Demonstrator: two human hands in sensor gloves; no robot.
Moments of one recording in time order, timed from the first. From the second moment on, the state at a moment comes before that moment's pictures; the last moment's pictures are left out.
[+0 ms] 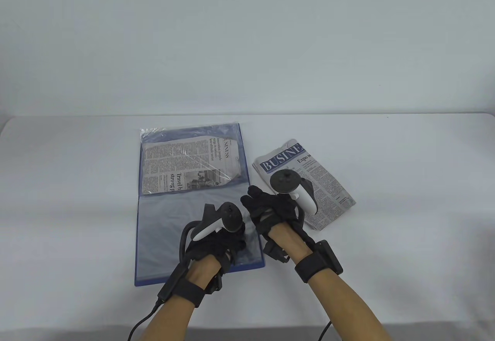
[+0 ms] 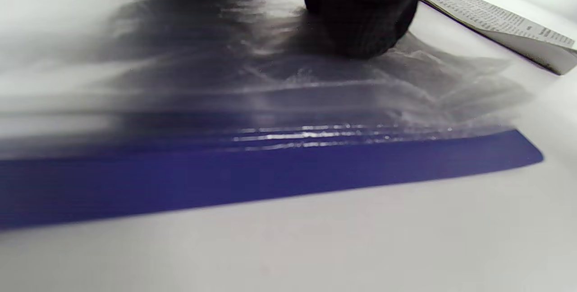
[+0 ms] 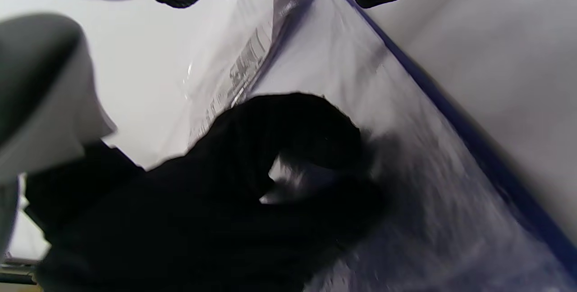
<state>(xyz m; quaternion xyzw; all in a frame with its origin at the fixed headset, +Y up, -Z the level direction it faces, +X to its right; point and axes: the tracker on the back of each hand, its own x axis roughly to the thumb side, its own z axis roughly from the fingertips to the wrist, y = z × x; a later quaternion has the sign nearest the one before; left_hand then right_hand) -0.109 -0.774 -0.367 -0.28 -0.09 0.10 0.95 0.058 -0.753 -0.417 0.11 0.31 0.84 0.44</state>
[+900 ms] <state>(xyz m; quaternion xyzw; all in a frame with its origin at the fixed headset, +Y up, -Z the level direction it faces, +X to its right) -0.175 -0.748 -0.372 -0.22 -0.05 0.37 0.90 0.041 -0.767 -0.413 0.14 0.36 0.78 0.50</state>
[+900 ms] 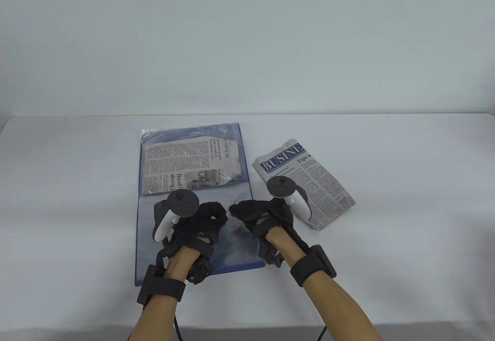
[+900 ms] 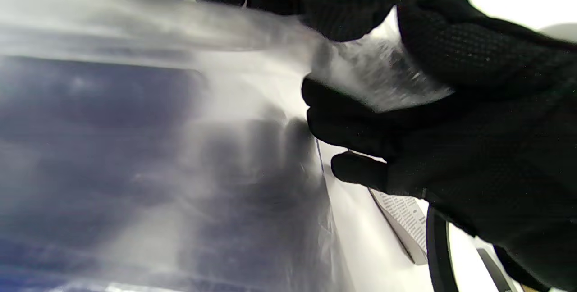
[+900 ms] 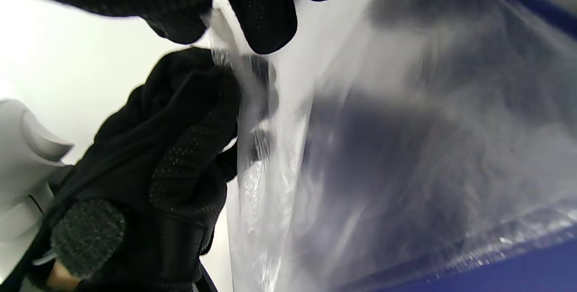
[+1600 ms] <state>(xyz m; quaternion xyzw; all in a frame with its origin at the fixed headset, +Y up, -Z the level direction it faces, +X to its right) -0.169 -0.740 -0.372 -0.21 -0.07 0.36 0.91 0.049 -0.761 -0.402 0.05 0.36 0.79 0.49</state>
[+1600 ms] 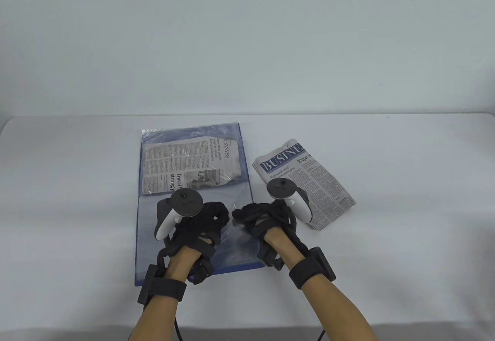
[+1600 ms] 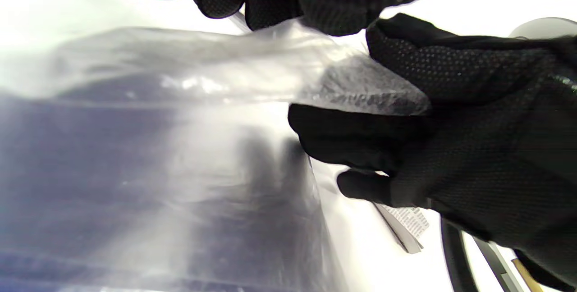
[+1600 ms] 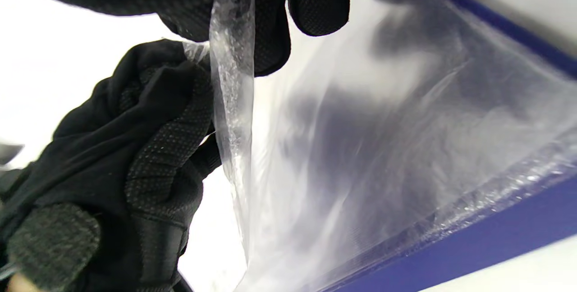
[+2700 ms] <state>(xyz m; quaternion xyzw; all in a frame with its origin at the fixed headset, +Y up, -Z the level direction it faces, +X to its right) -0.177 -0.730 -0.368 -0.18 -0.07 0.36 0.91 0.047 -0.768 -0.401 0.13 0.41 0.84 0.34</state>
